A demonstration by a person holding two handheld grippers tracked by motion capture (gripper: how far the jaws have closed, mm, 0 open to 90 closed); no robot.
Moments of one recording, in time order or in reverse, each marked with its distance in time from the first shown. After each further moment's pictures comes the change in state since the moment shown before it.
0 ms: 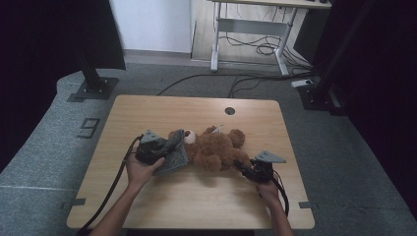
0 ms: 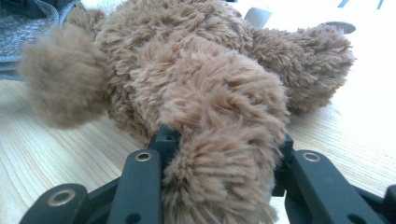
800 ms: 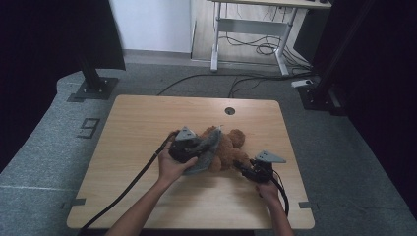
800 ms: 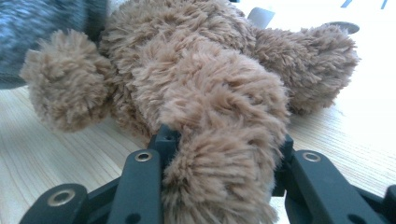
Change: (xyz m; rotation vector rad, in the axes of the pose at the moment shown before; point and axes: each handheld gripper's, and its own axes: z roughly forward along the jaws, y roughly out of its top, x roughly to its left) left arm -0.090 0.053 0.046 -0.029 -0.198 0.120; right arm 0.000 0.000 0.001 0.000 0.008 -0.002
